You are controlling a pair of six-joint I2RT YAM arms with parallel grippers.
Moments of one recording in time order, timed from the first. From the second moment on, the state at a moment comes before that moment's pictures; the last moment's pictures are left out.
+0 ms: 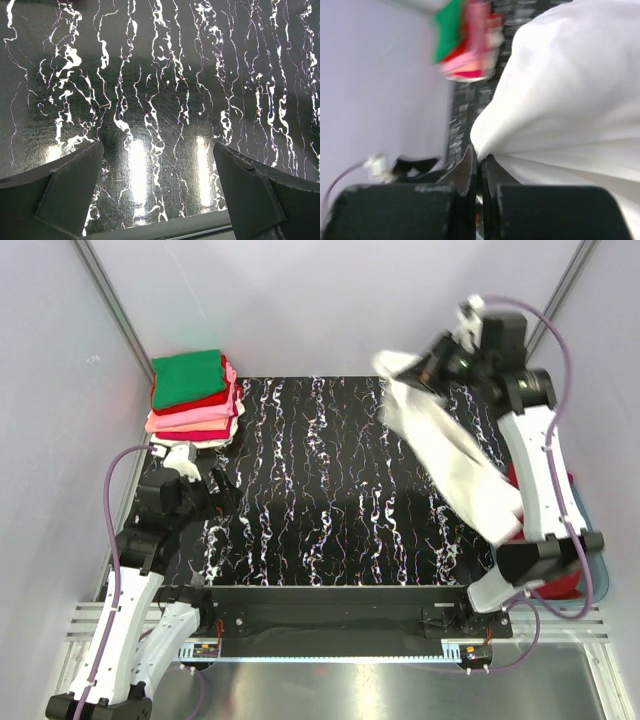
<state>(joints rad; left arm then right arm) -0.16 0.65 0.82 -0.72 0.10 -0.35 0.11 1.52 1.87 -0.83 -0.49 0.70</state>
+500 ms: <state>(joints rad) -0.16 0.63 0.82 -0.72 0.07 -0.36 0.12 1.54 1.90 -0.72 -0.38 0.78</state>
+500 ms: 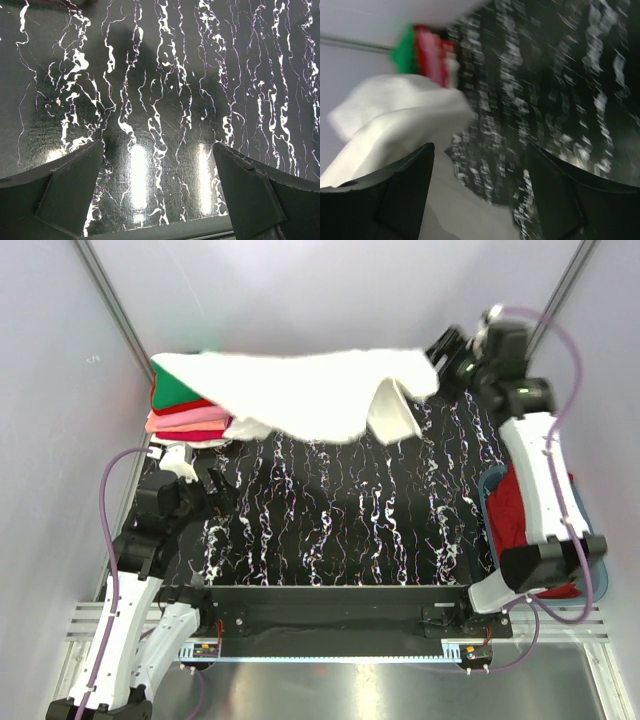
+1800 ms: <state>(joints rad) -0.16 0.54 0.82 -0.77 -0.10 -0.40 1.05 2.04 1.52 -0.78 0.02 0.95</state>
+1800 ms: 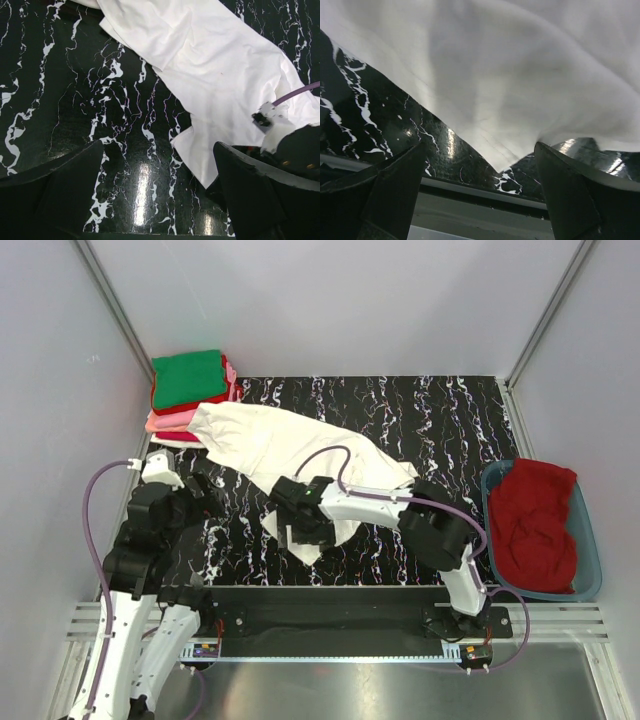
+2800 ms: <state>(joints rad) -0.16 0.64 0.84 -0.76 -0.16 -0.52 0.82 1.12 1.05 -1.10 0.37 1.02</state>
